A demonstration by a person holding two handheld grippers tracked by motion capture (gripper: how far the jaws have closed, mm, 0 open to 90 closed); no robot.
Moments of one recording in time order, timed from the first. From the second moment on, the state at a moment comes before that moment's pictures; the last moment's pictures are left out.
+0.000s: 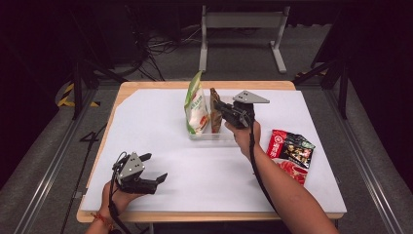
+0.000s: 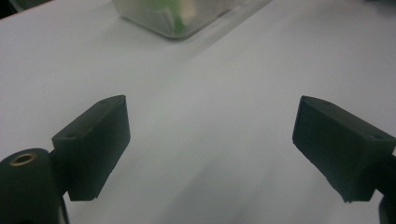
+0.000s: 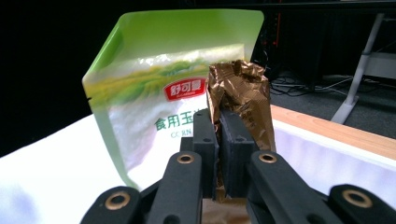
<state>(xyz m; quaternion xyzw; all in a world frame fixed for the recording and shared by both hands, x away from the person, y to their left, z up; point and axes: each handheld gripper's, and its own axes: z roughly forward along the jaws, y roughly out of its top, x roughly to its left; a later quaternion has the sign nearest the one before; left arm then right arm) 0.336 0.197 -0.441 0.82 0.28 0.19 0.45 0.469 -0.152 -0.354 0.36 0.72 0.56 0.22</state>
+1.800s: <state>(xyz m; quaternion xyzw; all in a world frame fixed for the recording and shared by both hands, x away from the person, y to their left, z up) 0.332 0.195 -0.441 0.82 0.28 0.20 0.45 0.405 -0.242 -0.346 0.31 0.77 0.51 0.23</state>
